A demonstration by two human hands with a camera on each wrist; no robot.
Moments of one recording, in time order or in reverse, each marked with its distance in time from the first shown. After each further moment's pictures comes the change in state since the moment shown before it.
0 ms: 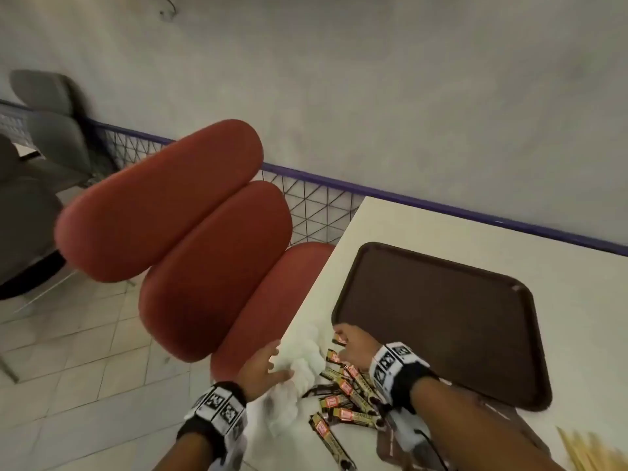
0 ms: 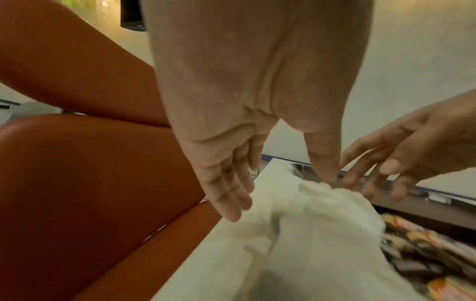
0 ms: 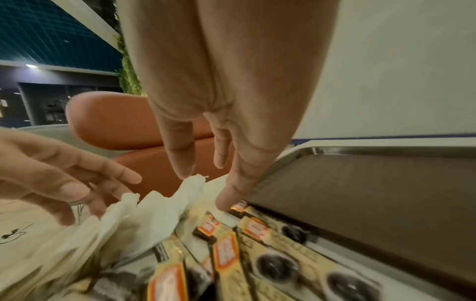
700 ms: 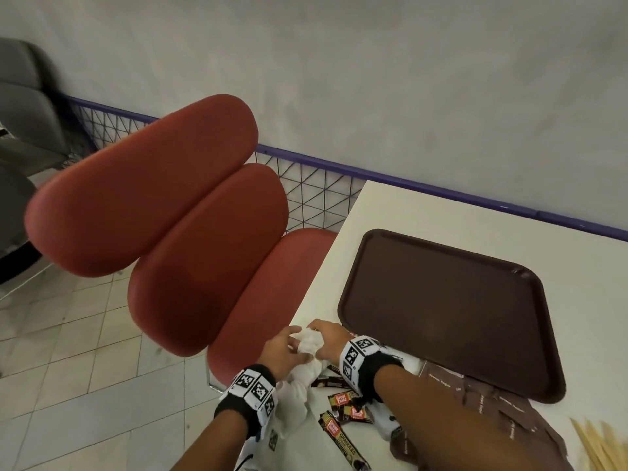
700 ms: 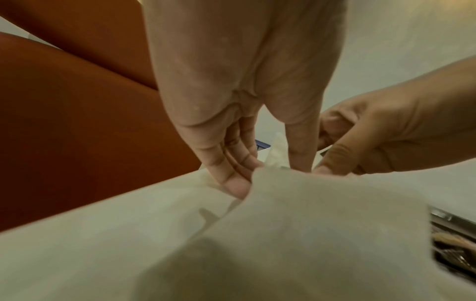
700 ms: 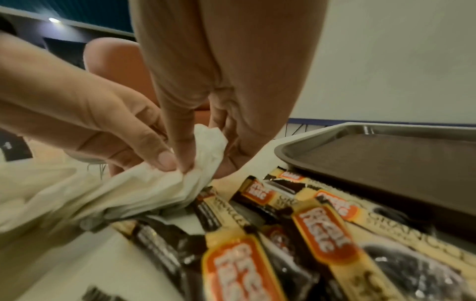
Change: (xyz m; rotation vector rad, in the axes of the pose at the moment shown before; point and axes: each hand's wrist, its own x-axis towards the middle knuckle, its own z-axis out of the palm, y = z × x) left_hand 0.045 0.008 0.015 -0.073 0.037 -0.015; right_hand 0.033 -0.036 0.033 -0.097 -0.008 -0.021
